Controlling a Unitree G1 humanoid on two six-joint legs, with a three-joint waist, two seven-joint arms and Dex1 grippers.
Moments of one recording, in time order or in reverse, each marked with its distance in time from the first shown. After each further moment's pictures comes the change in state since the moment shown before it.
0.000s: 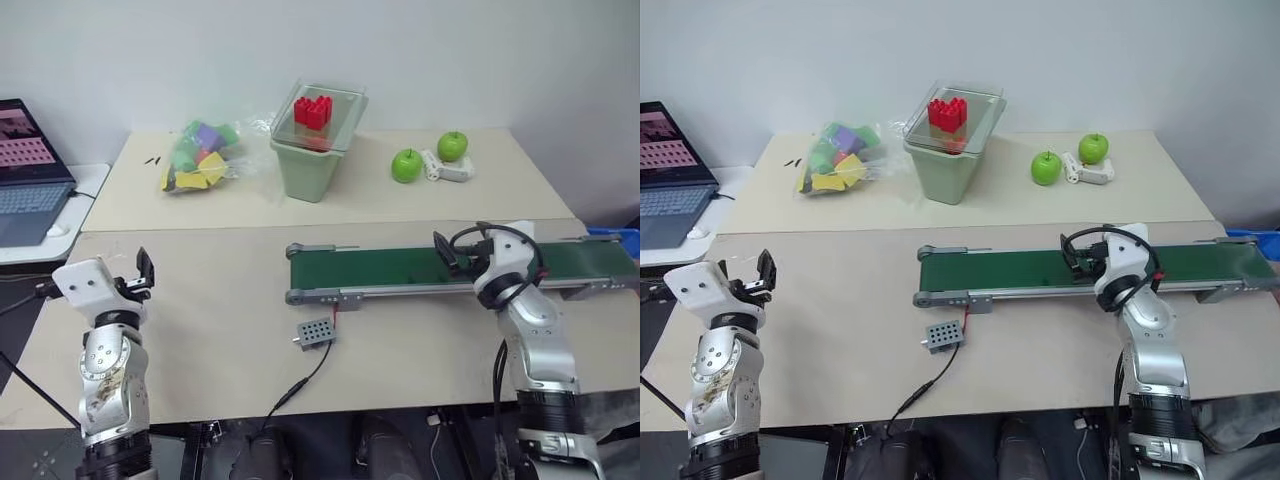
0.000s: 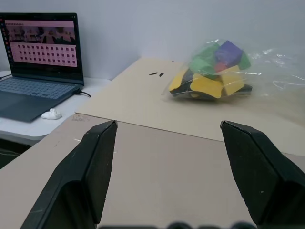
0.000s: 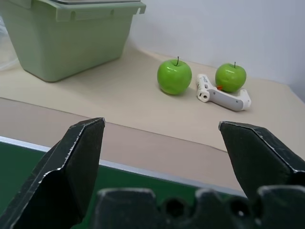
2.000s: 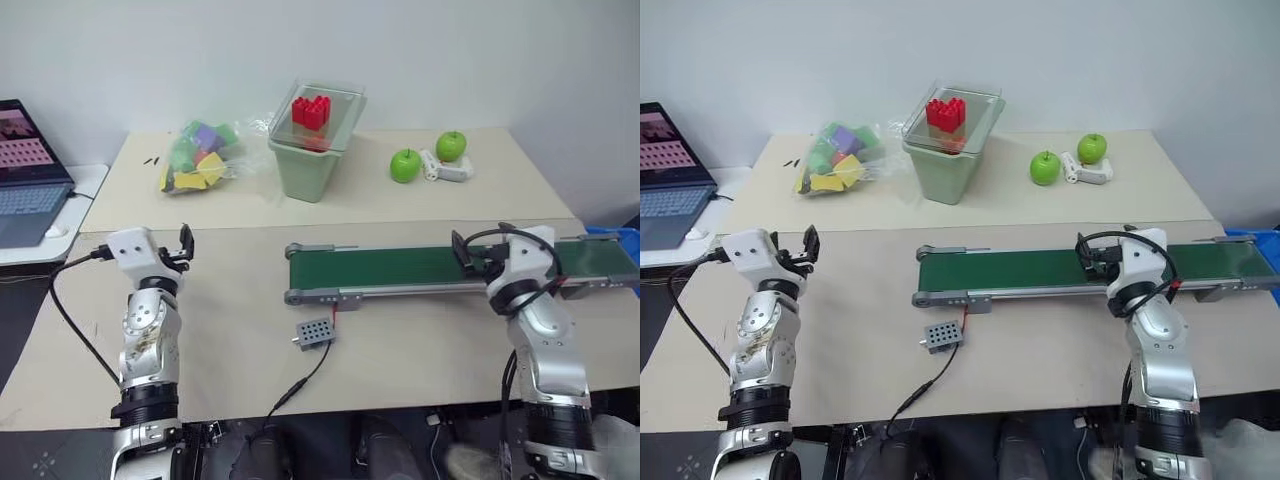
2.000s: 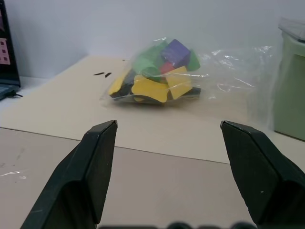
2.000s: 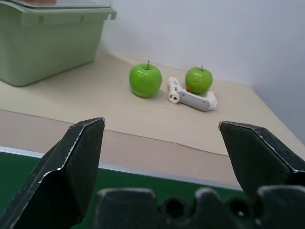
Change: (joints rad) left arm -0.243 -0.012 -0.102 0.282 0.021 -0.077 -0.064; right arm 0.073 0.000 -0.047 -0.097 -0.020 0.010 -0.089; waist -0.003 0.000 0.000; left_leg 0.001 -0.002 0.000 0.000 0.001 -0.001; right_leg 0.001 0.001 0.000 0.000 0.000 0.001
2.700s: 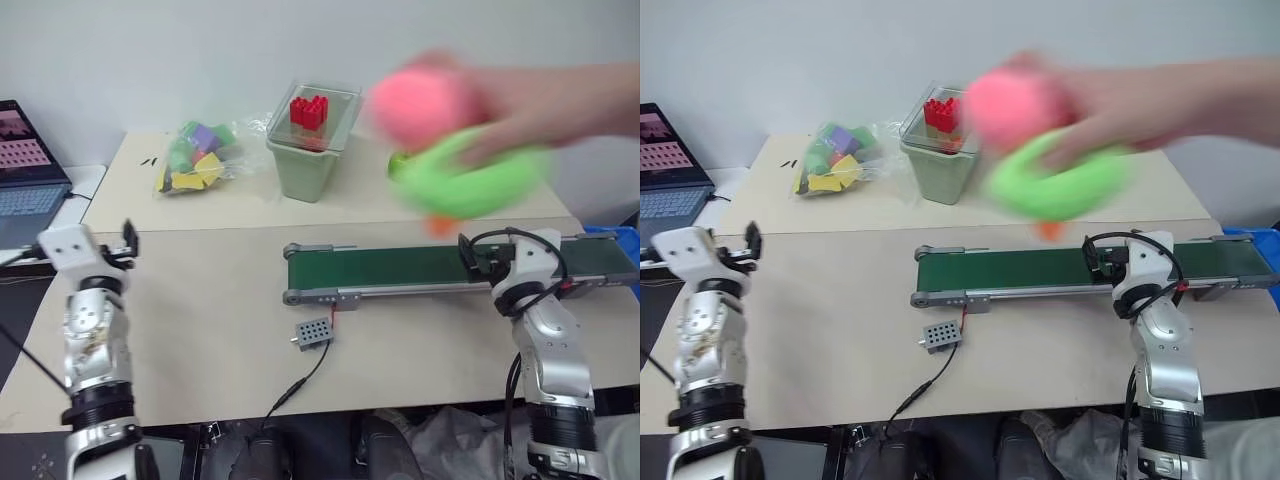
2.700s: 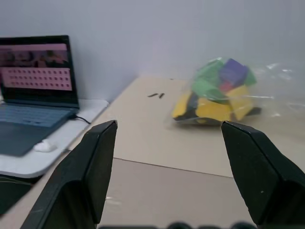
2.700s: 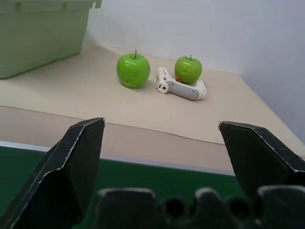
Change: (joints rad) left arm 0.010 0.243 0.181 0.093 -0.029 -0.045 -0.024; right arm -0.020 -0.019 -0.016 0.065 0.000 0.002 0.009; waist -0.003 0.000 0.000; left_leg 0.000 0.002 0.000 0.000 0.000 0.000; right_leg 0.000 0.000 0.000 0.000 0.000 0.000
